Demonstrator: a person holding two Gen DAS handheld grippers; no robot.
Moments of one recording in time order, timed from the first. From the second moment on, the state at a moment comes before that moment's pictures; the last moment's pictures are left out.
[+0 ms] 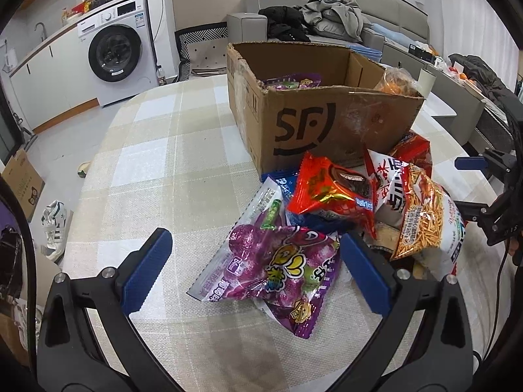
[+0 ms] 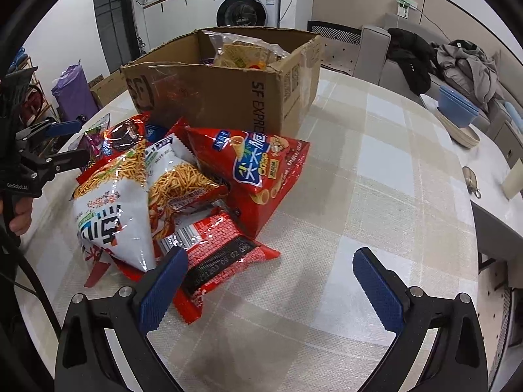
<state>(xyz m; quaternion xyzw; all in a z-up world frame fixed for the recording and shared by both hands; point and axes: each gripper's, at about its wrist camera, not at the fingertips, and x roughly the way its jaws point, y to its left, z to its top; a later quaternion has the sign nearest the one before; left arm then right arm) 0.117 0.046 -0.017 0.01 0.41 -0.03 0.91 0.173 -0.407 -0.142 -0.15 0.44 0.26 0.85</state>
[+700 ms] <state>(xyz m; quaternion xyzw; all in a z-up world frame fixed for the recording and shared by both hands) 0.121 0.027 -0.033 0.02 0.44 -0.06 0.89 0.163 -0.374 -0.157 -0.18 0.44 0.31 0.83</state>
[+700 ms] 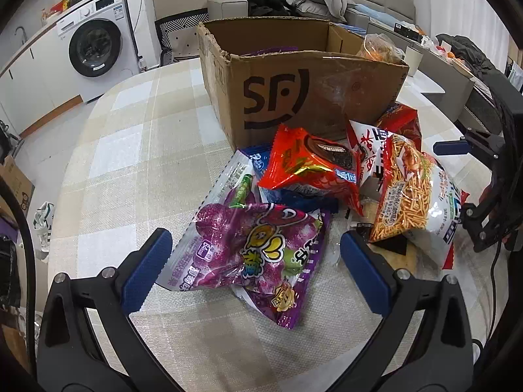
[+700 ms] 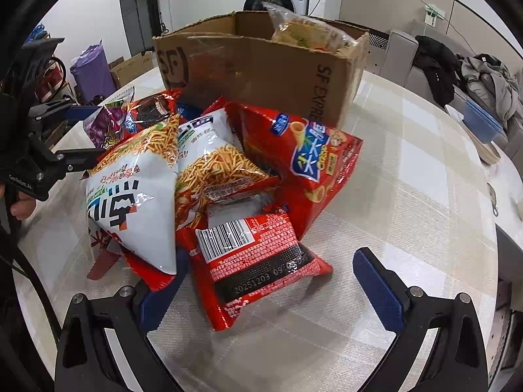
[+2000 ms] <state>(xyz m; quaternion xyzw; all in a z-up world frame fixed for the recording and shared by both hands) 0.119 0.034 -0.037 0.03 0.45 -0.07 0.89 0.157 -0.441 -0.126 -0.12 0.39 0.34 0.85</state>
